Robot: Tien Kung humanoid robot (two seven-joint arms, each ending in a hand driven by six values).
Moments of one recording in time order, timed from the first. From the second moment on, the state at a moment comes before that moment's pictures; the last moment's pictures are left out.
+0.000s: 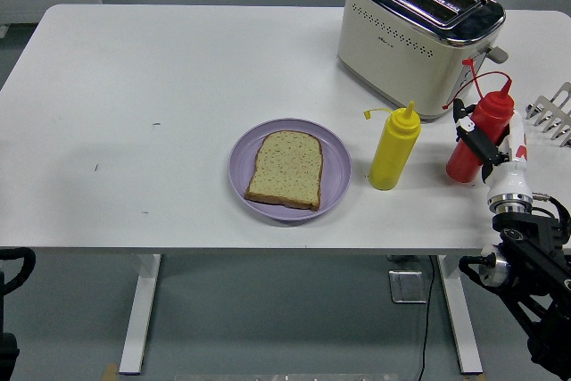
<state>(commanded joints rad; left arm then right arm) -0.05 0.02 -1.85 -1.48 0.66 0.15 -0.17 0.35 -0.21 0.93 1.11 -0.68 -0.54 0.54</state>
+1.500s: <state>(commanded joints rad) -0.04 0.02 -1.84 -1.48 0.66 0.15 -0.17 0.35 -0.20 0.93 1.04 -0.69 -0.52 0.57</state>
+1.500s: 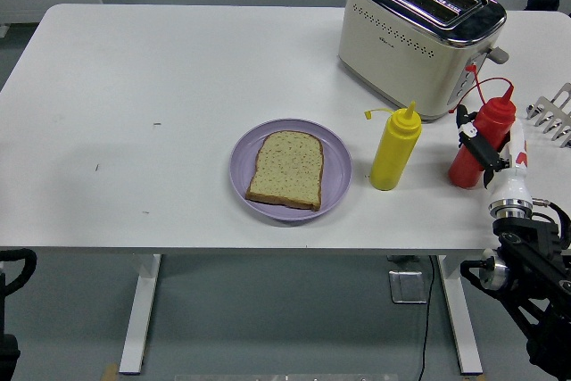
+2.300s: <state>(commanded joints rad) -0.05 0.02 -1.85 -1.48 0.66 0.15 -0.17 0.30 -0.20 0.93 1.05 -0.73 -0.53 0.58</state>
